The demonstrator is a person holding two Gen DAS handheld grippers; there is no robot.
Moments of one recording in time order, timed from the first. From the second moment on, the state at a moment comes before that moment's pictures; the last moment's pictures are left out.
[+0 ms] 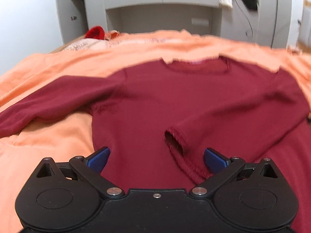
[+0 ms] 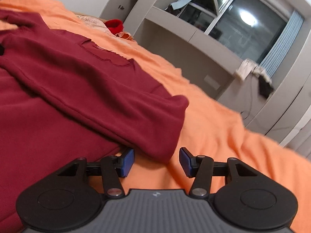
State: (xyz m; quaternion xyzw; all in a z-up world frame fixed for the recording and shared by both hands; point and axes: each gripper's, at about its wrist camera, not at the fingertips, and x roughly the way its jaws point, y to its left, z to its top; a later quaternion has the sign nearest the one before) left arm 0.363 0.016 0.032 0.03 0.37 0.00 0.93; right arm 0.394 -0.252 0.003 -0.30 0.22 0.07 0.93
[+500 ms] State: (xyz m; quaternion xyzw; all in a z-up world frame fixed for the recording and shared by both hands) left arm 0.354 0.024 0.032 0.05 0.38 -0.04 0.92; right arm 0.384 -0.268 0.004 -0.23 0.25 0.07 0.94
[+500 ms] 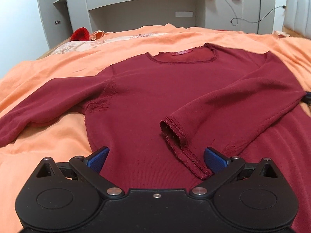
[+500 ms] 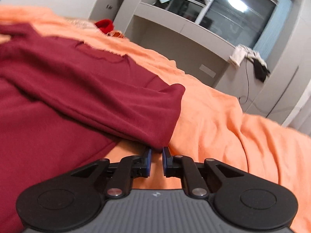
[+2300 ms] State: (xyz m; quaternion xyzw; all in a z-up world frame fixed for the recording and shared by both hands) left arm 0.360 0.375 0.048 -0.33 0.15 0.46 0.81; right arm 0.275 -0.213 0.018 0.09 0.23 0.30 0.92
